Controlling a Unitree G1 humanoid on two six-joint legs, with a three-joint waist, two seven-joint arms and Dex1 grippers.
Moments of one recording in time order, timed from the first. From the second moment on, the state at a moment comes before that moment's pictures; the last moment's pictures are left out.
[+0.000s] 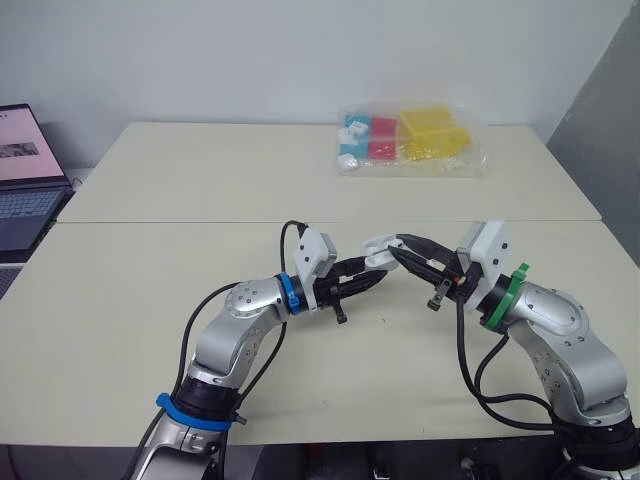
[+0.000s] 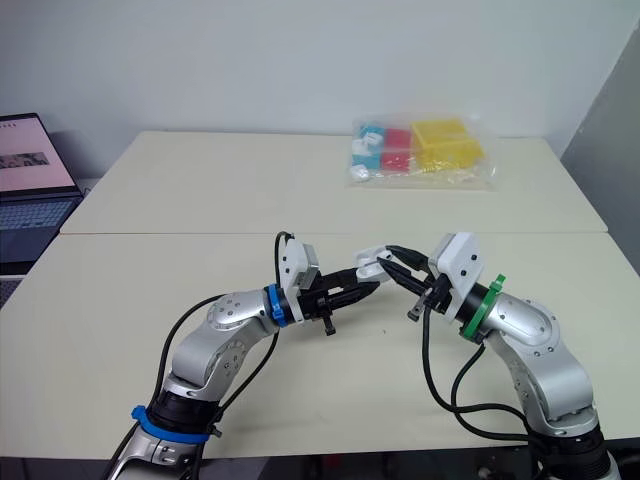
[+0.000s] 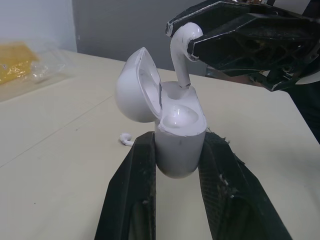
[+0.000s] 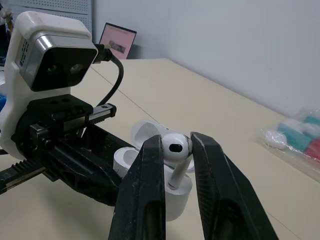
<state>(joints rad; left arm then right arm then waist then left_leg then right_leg) -0.38 0.29 -0.19 -0.16 -0.39 0.36 -0.84 -0.22 -0.49 0.00 -0.56 0.38 0.43 0.65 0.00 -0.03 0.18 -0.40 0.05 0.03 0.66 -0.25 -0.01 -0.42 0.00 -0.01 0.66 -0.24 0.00</state>
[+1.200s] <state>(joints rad) -0.38 0.29 -0.19 -0.16 -0.39 0.38 -0.84 -0.21 -0.52 0.05 -0.51 0.33 0.40 0.65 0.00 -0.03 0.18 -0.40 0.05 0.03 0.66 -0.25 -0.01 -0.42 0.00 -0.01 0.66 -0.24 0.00</state>
